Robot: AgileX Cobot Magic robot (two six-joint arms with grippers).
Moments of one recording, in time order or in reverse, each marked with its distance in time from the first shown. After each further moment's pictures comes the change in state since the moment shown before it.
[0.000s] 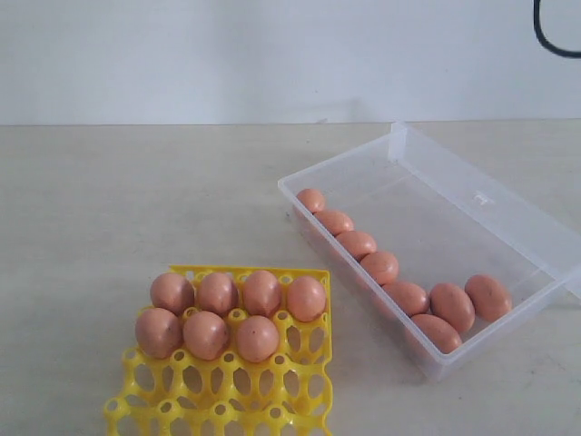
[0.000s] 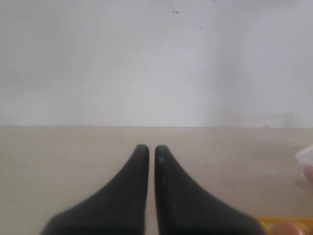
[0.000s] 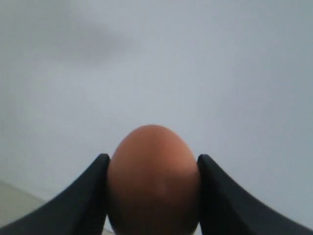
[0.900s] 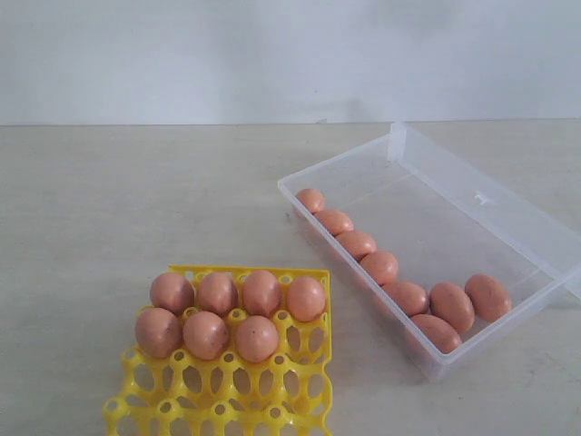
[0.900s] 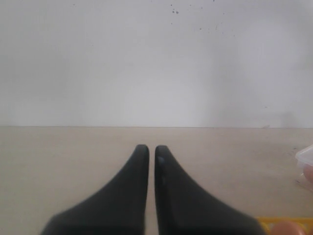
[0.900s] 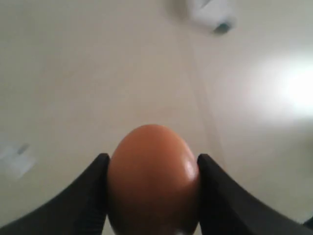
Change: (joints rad) left arm 0.000 0.000 0.000 0.000 0.000 0.000; right arm -0.307 -0.004 0.098 1.077 0.852 -1.036
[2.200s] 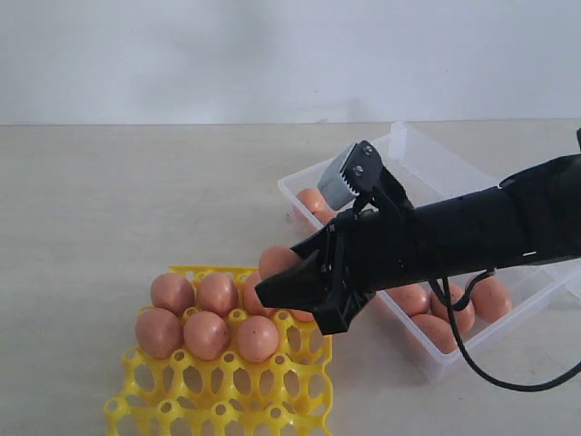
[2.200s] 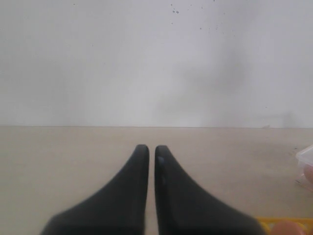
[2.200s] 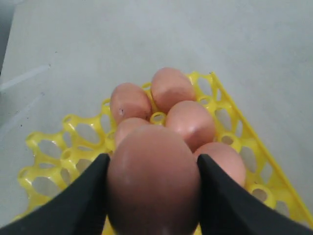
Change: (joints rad) left arm 0.000 0.000 0.000 0.000 0.000 0.000; right arm 0.377 0.277 0.437 2.385 -0.210 -2.451
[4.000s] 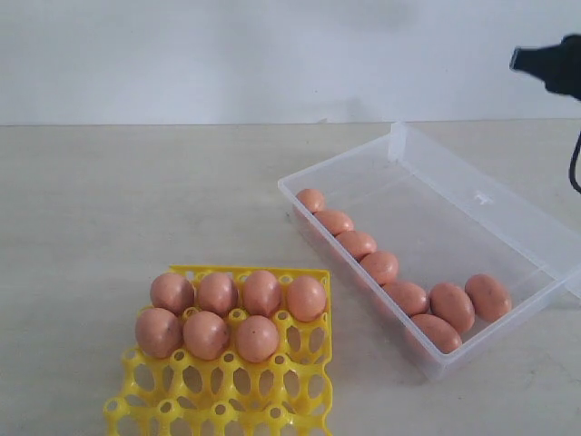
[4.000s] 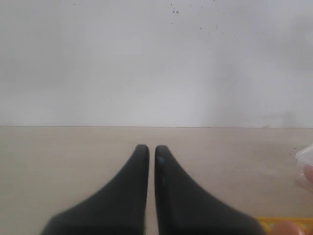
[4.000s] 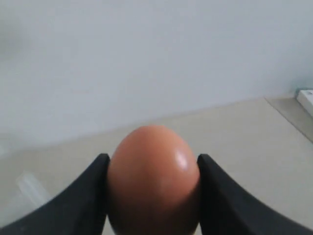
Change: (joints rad) left arm 0.000 0.000 0.000 0.000 0.000 0.000; right arm -0.244 -0.256 -0.099 -0.744 -1.322 1.383
